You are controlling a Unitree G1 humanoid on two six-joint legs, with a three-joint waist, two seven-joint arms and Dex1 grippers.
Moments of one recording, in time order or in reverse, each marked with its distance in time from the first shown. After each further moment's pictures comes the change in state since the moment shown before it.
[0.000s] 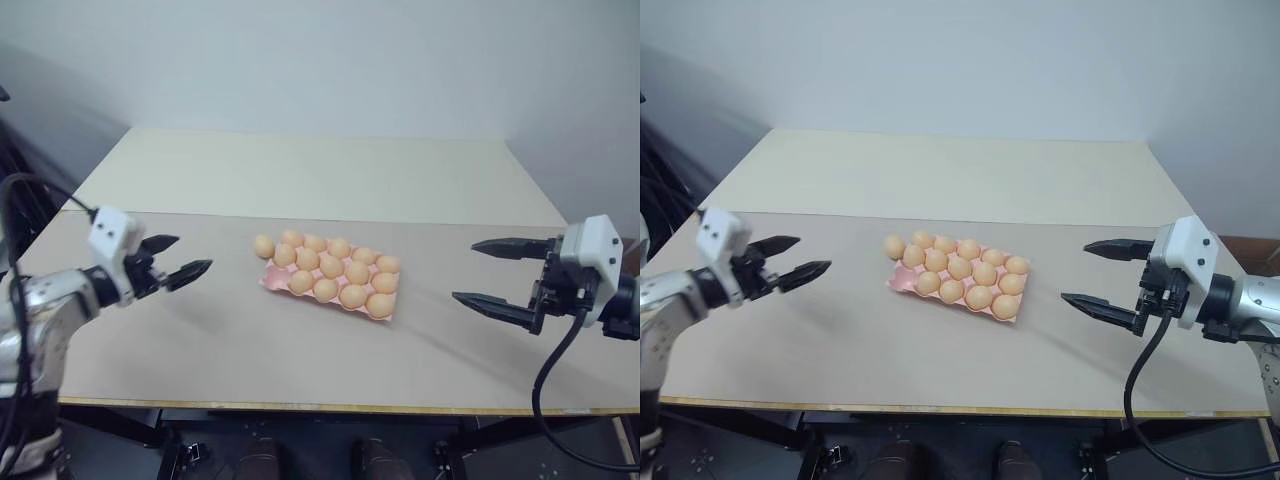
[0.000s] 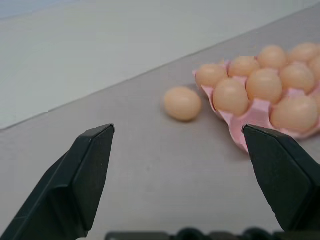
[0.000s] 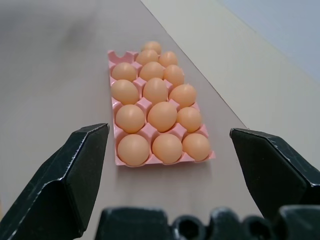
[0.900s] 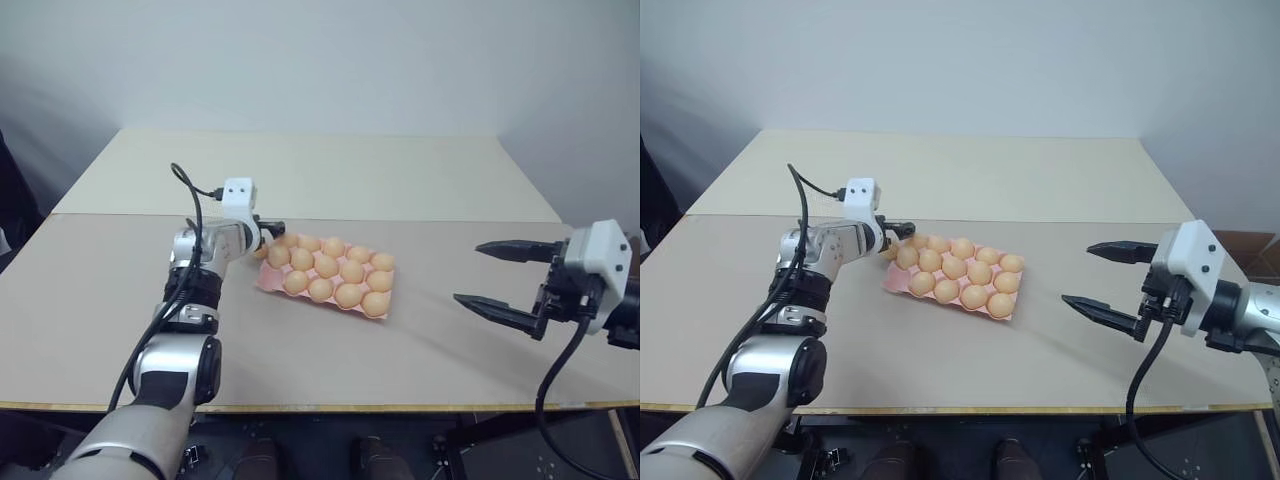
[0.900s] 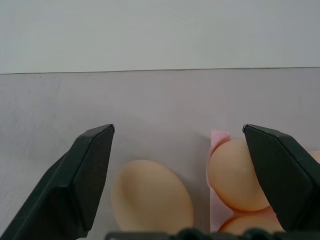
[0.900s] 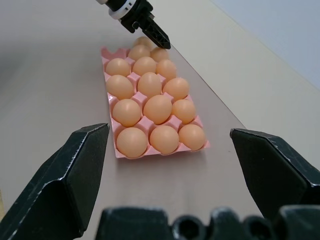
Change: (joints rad) left arm -0.587 -0.488 -0.087 0.683 0.199 0.163 0.626; right arm 0.066 0.000 -0.065 -0.084 0.022 0.033 -0.049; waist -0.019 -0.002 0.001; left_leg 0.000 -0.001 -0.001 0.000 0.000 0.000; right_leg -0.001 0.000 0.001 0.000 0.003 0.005
